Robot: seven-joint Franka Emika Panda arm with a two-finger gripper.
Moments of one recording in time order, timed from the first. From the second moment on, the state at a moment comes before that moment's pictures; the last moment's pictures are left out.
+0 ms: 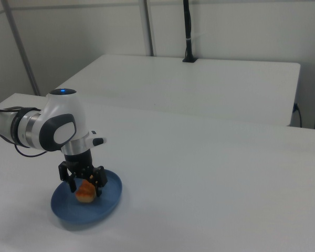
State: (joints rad) arm 0.11 0.12 -0.04 -2.22 -0.03 2.24 -0.15
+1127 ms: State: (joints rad) arm 0.10 0.06 -0.04 -2.24 -0.03 2.22 -0.14
